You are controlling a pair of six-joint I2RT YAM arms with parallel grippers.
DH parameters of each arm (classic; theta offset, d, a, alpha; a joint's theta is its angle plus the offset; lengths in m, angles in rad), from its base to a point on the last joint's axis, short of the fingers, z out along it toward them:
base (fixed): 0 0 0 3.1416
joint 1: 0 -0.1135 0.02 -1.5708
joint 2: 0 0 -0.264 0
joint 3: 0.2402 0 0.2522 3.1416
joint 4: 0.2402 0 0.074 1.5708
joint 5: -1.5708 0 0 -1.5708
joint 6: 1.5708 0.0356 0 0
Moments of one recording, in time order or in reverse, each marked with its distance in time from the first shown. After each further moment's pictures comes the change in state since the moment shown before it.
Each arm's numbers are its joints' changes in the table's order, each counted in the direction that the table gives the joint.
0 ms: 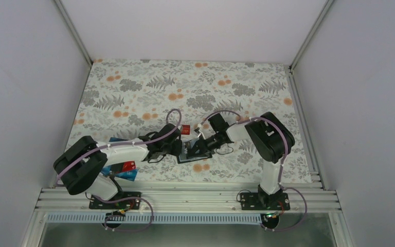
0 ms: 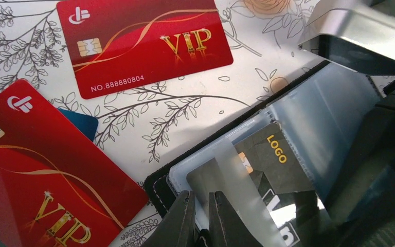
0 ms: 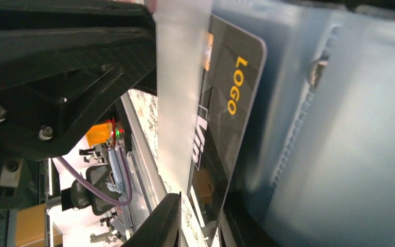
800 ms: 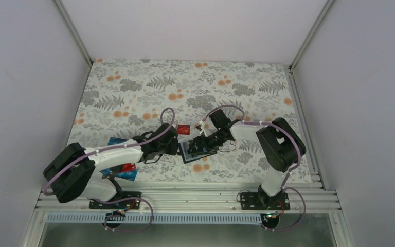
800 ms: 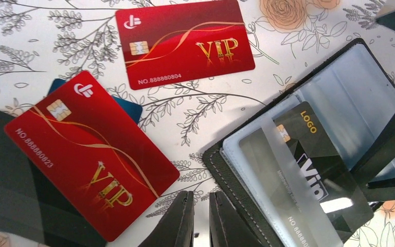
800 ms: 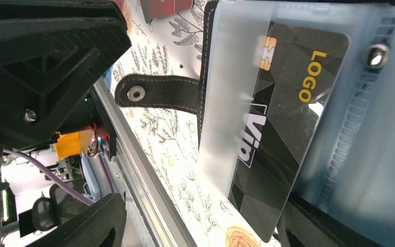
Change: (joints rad) left arm -0.003 0.109 0.000 0.114 0.050 -0.049; right arm -0.009 0.141 0.034 0.200 -0.139 -0.028
